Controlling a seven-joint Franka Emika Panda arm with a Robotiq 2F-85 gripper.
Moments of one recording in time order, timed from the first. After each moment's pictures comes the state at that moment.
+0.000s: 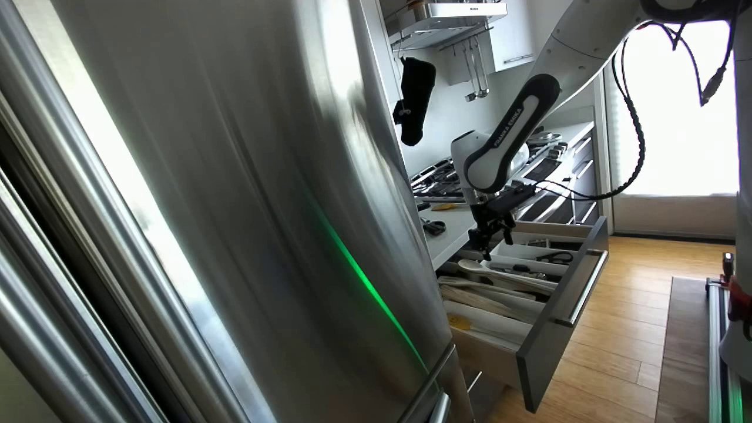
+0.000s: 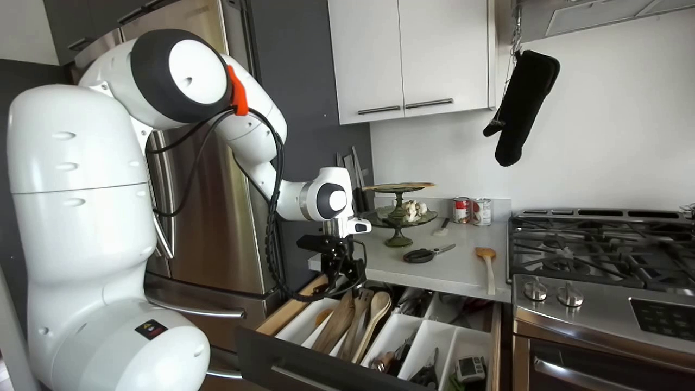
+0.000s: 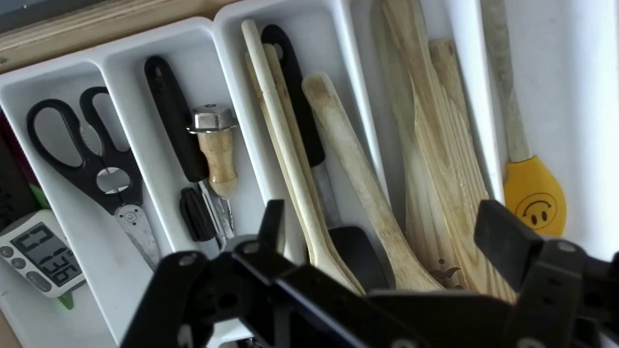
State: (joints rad) arm 0.00 0.04 -0.03 -2.34 -0.06 2.31 0.27
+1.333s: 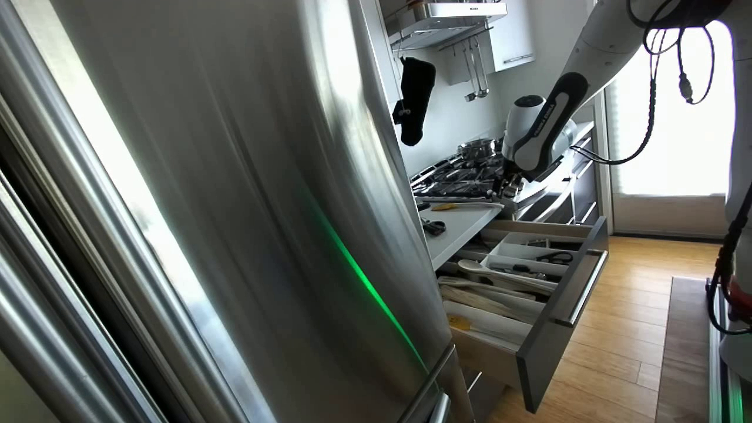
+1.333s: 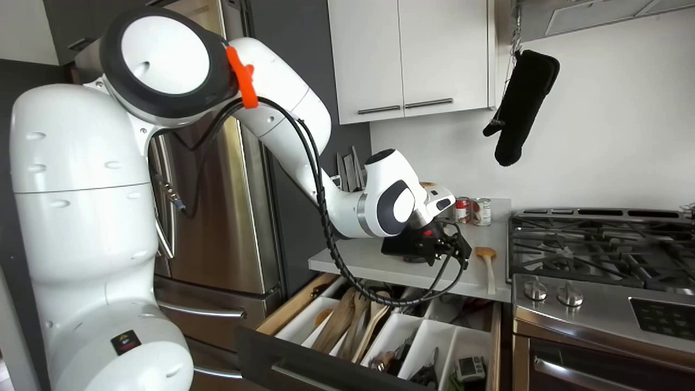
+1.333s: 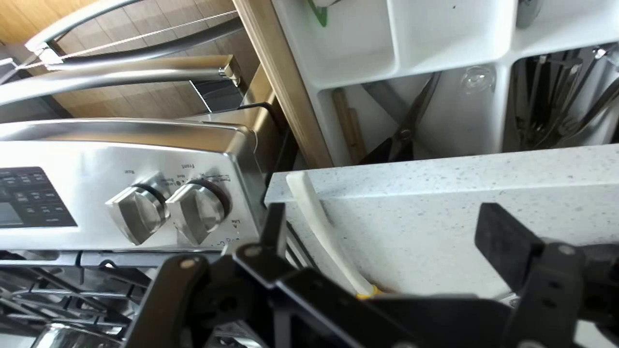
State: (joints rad) arm -0.23 0.05 -0.26 -2.35 -0.29 2.97 0.06
